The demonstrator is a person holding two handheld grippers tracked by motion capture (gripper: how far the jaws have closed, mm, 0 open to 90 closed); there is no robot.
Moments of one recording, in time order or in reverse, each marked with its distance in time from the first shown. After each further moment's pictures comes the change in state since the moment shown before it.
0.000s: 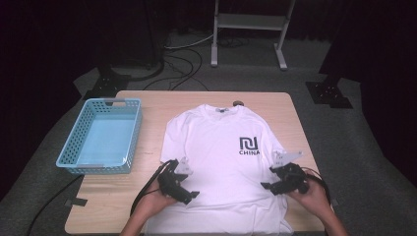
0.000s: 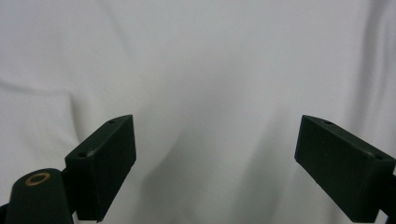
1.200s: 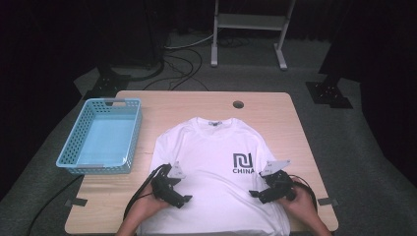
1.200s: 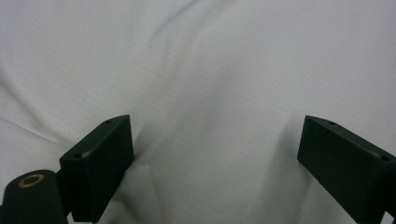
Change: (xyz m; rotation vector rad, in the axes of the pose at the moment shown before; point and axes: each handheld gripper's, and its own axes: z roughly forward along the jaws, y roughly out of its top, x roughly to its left) left arm -0.005 -0.039 -0.009 0.053 -0.008 -0.027; right arm 0.030 -0.010 0.032 -0.039 0.064 -0.022
